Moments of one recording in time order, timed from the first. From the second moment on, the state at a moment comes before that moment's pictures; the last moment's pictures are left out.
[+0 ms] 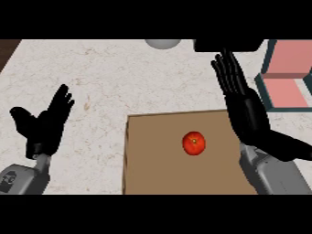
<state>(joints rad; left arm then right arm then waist) -0.17 0.41 -0.26 -1.44 0.41 0.38 0.11 -0.34 -0.19 0.28 -1.60 -0.22 -0.18 -0.21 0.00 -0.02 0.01</state>
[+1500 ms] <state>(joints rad) -0.27 0.55 -0.31 -1.51 0.19 0.09 -0.11 -0.42 -0.81 0.40 -1.81 0.31 0.34 -0.07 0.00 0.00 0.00</state>
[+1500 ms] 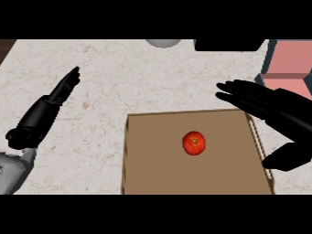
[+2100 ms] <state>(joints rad) -0.25 0.53 -0.27 -1.51 0.17 0.04 -0.11 -0.49 -0.59 0.65 -2.01 0.48 0.59 0.48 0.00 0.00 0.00</state>
